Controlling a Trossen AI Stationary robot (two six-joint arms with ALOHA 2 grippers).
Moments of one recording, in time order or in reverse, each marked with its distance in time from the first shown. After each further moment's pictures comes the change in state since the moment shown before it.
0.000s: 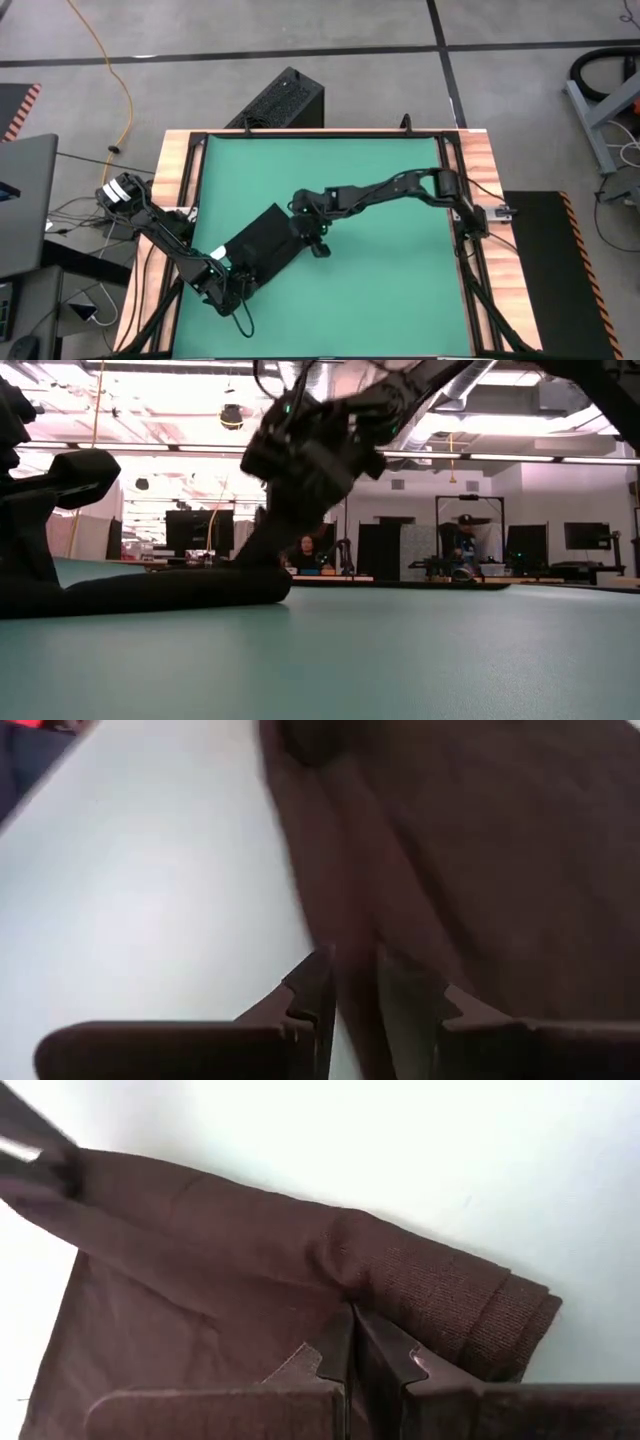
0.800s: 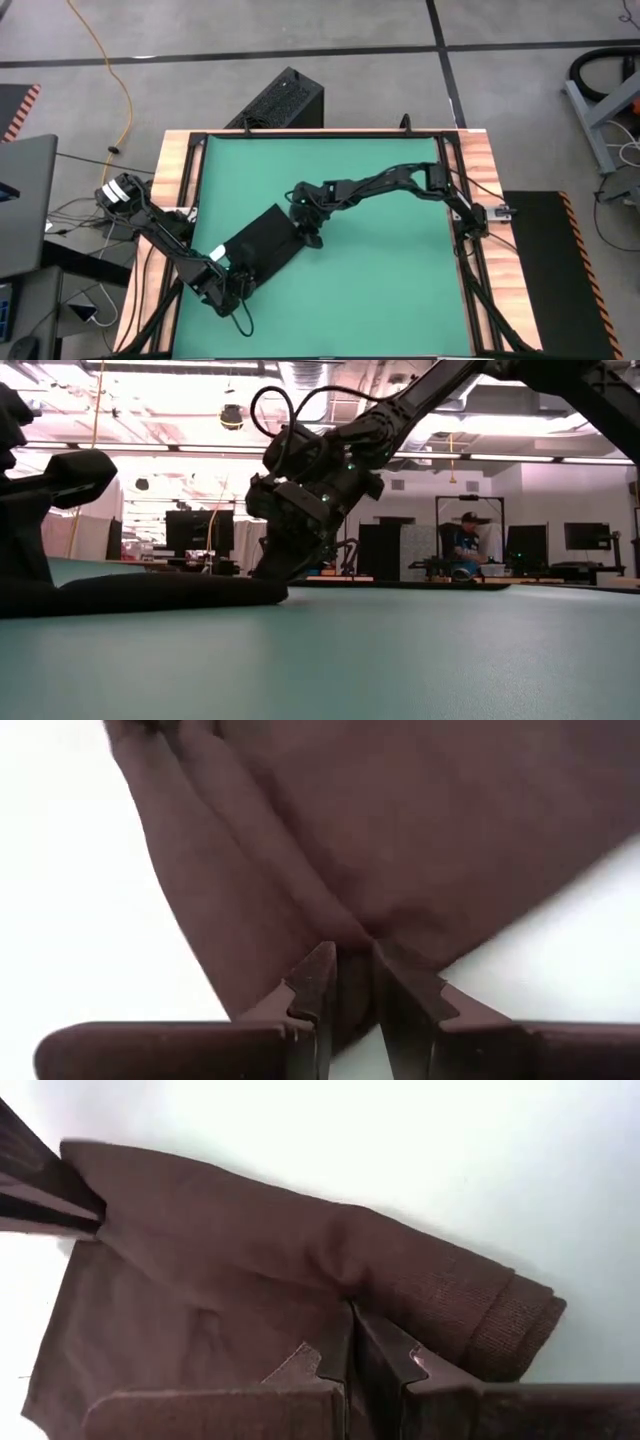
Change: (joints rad) left arm -0.016 0.001 0.008 -0.076 0.015 -0.044; right arm -0.058 0.134 0.008 -0.083 0.134 0.146
